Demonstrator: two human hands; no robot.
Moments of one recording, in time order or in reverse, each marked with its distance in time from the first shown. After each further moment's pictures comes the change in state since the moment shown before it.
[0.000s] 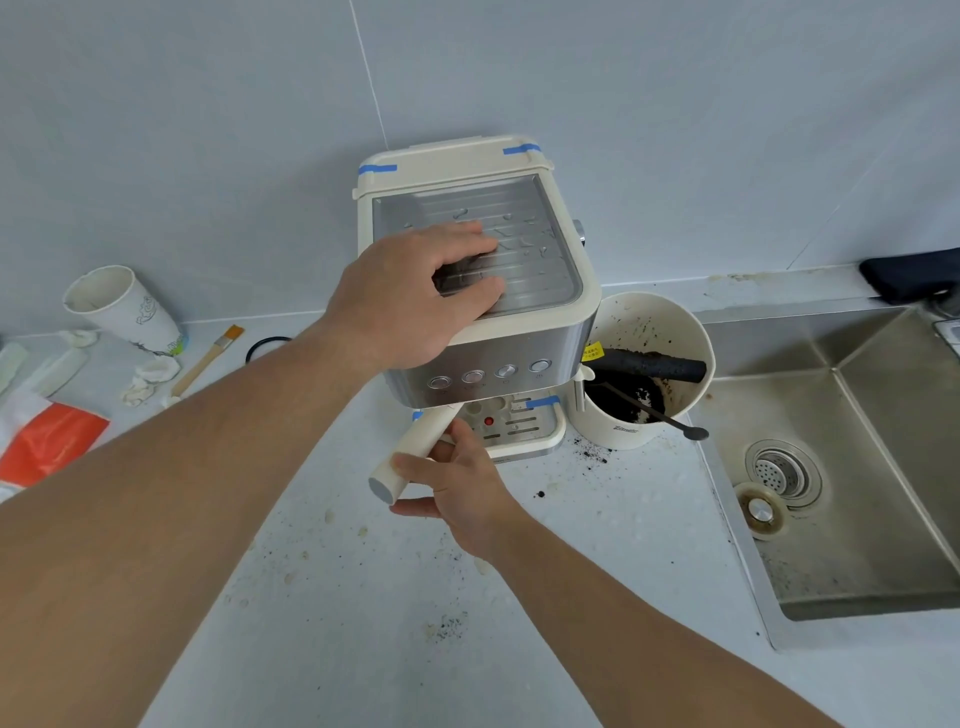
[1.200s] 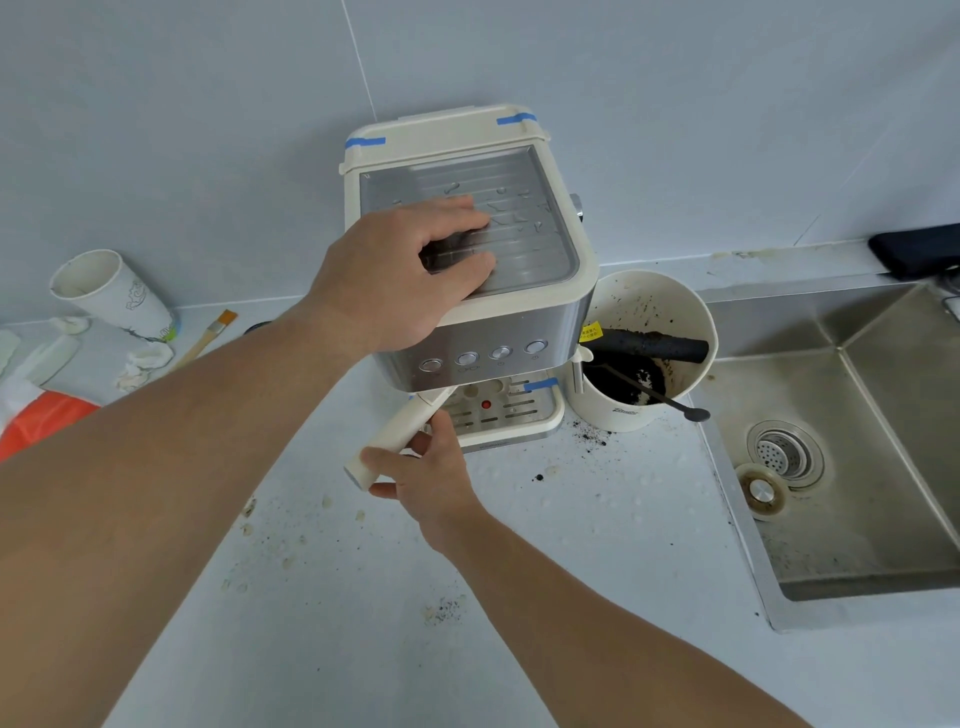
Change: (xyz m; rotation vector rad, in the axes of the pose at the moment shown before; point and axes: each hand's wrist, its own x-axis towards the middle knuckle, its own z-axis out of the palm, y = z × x) left_hand 0.000 -0.003 0.002 -0.015 0.026 0.002; right_hand 0.015 0.027 0.019 -0.011 0.099 -0.041
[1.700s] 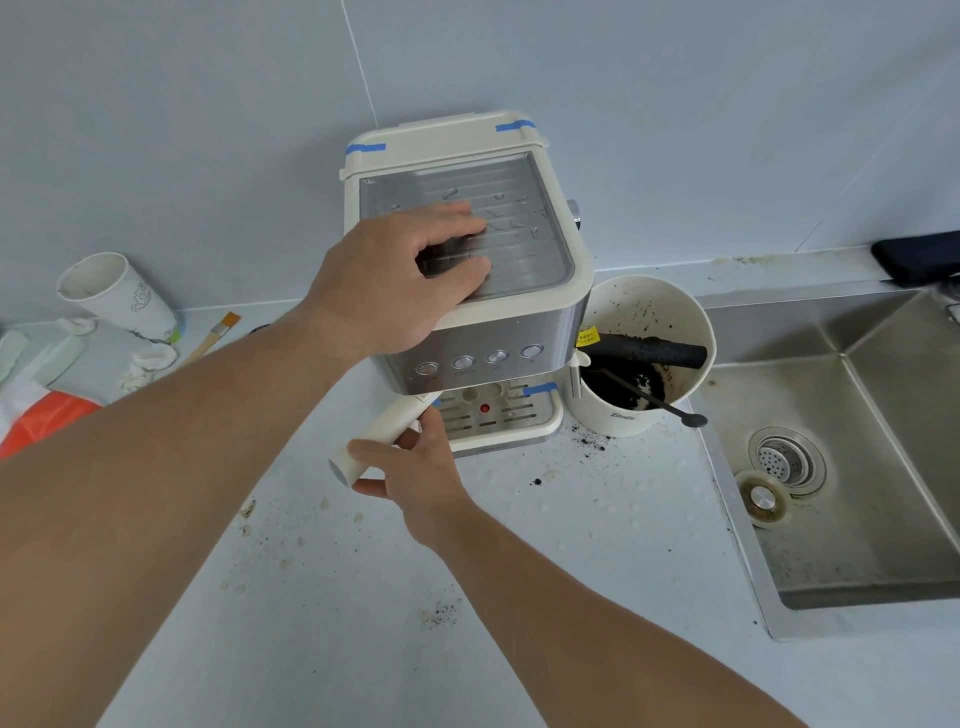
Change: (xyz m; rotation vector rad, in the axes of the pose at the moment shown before) left_hand 0.000 0.002 -0.001 0.015 -0.006 -0.003; right_hand -0.003 -0.013 0.011 0.095 -0.045 0.034
